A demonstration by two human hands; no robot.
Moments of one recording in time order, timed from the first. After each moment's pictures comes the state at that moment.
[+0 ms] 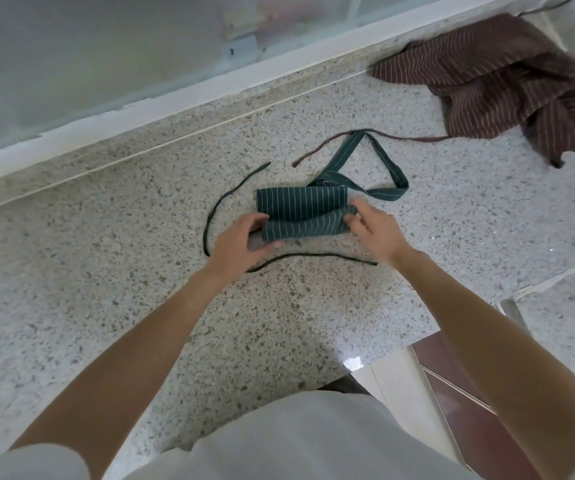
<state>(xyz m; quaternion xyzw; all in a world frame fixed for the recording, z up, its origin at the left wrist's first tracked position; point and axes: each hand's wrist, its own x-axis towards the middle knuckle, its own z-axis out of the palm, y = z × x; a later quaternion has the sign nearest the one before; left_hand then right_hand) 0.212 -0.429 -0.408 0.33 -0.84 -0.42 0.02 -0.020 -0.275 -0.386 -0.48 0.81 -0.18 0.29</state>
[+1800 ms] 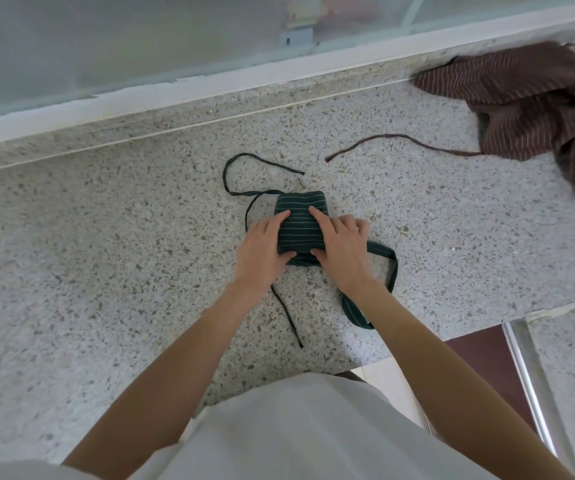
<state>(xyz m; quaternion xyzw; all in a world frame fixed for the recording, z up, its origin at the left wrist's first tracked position) 0.231 -0.383 -0.388 0.42 -0.86 -0.30 0.08 0.088 -0.299 -0.379 -0.58 0.81 -0.07 0.08</state>
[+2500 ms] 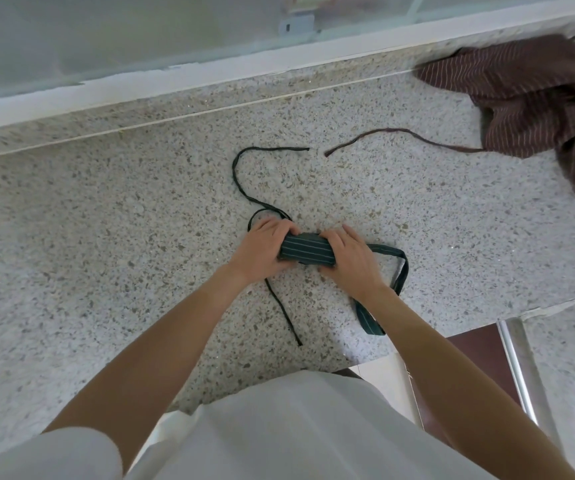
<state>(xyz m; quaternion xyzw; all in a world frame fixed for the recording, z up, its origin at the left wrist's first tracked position) 0.232 -0.403 -0.421 0.22 -0.91 -0.33 0.05 0.070 -0.276 -0.402 -0.62 0.76 -0.09 0.15</state>
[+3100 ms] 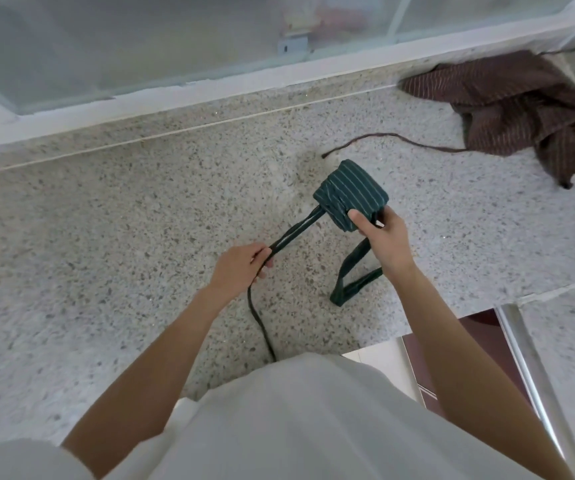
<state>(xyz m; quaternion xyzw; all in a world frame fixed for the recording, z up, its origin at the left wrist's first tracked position) 0.288 -0.370 -0.379 0.43 -0.77 -0.48 -0.02 0.057 -0.263 -0.331 -0.18 0.77 -0.49 0.38</state>
